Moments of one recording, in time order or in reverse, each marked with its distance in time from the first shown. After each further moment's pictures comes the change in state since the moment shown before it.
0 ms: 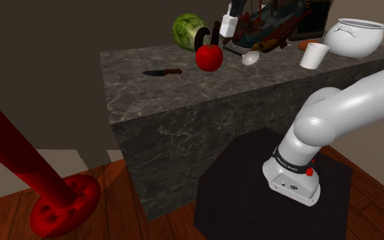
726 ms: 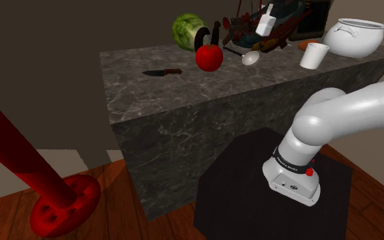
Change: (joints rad) arm -0.052 -0.173 -0.198 -0.074 -0.120 -0.088 -0.228
